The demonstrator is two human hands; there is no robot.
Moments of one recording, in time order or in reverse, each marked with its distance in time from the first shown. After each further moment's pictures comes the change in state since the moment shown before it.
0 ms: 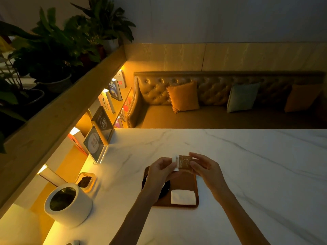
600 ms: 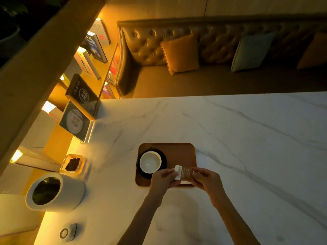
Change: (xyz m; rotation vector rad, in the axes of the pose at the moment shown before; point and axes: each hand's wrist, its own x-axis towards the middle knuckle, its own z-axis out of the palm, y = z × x) left_hand 0.045 -0.120 -0.013 0.070 0.164 -0.478; right_hand 0.011 0.138 -0.021 0.042 0.215 0.583
